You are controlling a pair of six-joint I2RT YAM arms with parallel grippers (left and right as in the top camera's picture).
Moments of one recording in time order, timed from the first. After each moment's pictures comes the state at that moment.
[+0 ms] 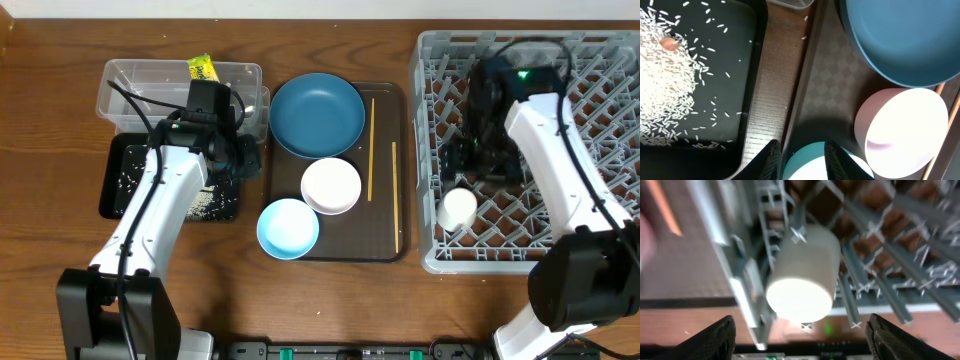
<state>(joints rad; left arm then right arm) -0.11 1.59 1.20 -0.89 0.17 -0.38 0.14 1.81 1.64 -1.50 -0.05 0.23</state>
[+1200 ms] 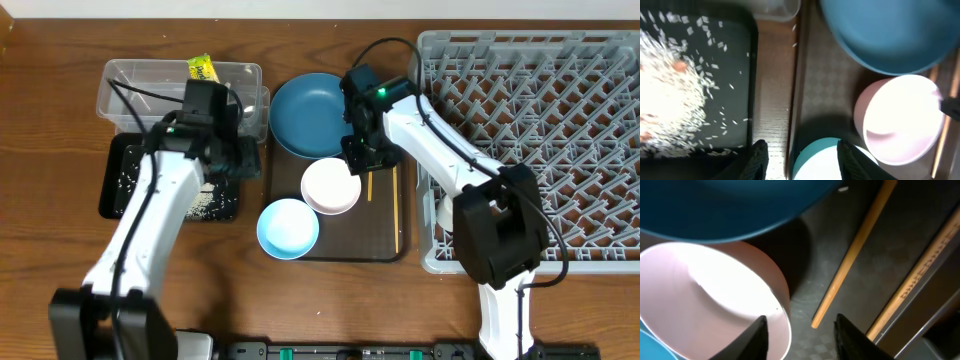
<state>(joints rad) -0.11 1.51 1.20 -0.89 0.17 -0.24 0.51 2.15 1.75 -1.12 -0.14 0.28</state>
